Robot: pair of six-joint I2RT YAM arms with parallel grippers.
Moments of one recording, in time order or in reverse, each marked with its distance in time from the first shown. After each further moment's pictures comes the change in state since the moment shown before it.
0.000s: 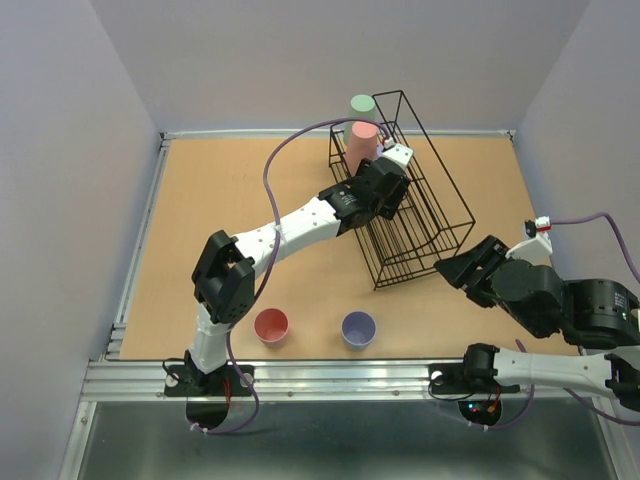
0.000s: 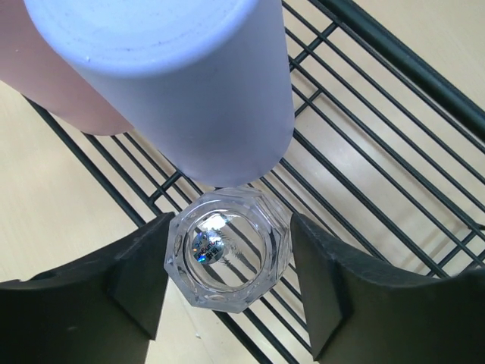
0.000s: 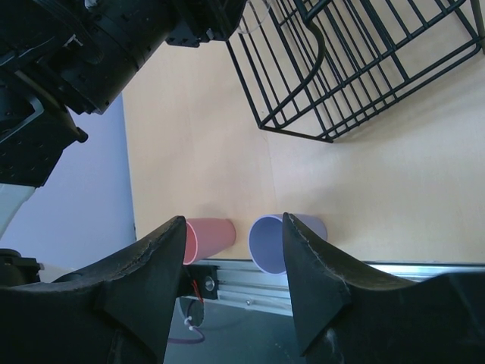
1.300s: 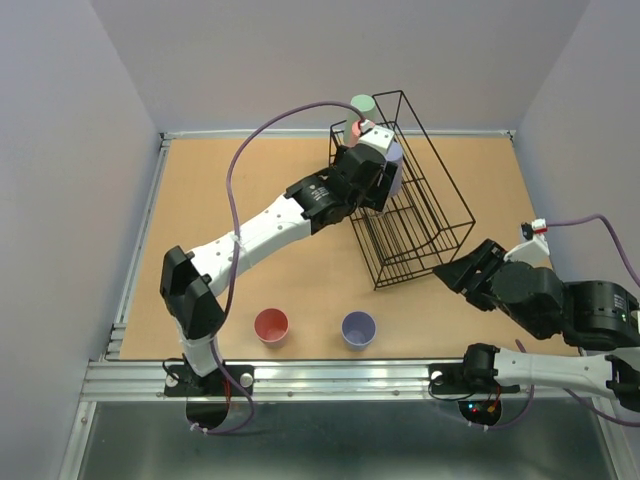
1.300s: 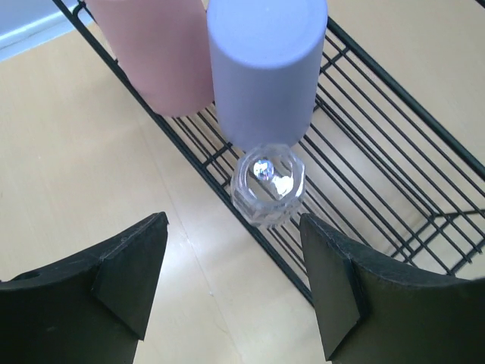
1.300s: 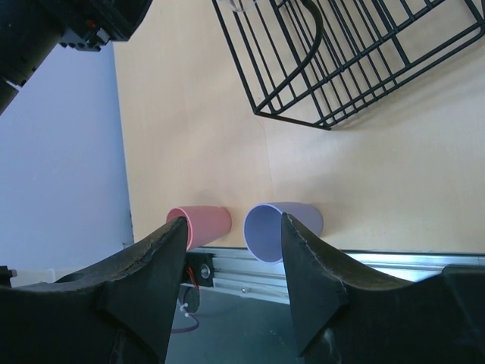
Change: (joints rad) left arm 0.000 -0.180 0.005 -0.131 -0.030 -0.062; right arm 0.000 -0.011 -0.020 -0.002 -0.041 -0.005
